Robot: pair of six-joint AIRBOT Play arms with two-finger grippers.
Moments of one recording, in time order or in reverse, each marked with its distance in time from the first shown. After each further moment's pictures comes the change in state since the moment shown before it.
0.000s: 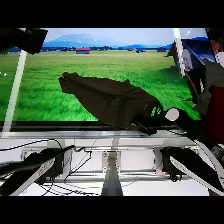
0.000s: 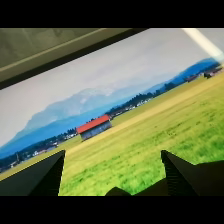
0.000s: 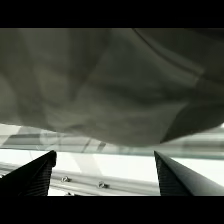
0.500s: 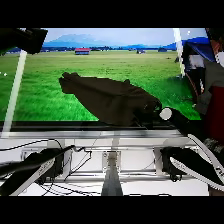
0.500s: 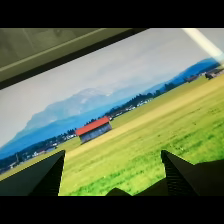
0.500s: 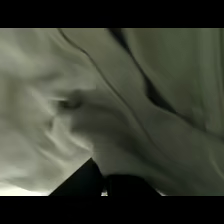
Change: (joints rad) left arm 0.000 0.000 0.000 0.000 0.000 0.000; right arm 0.031 -0.116 0.019 -0.002 -0.318 0.051
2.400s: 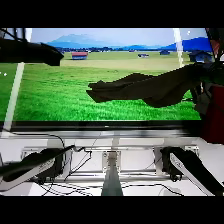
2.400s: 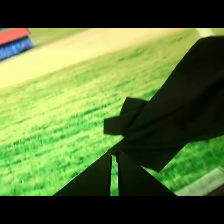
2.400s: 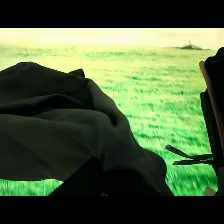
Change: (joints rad) left arm 0.003 -0.229 -0.030 -0.087 -0.274 -0.097; right arm -0.346 0.175 0.782 -0.740 0.539 -0.489
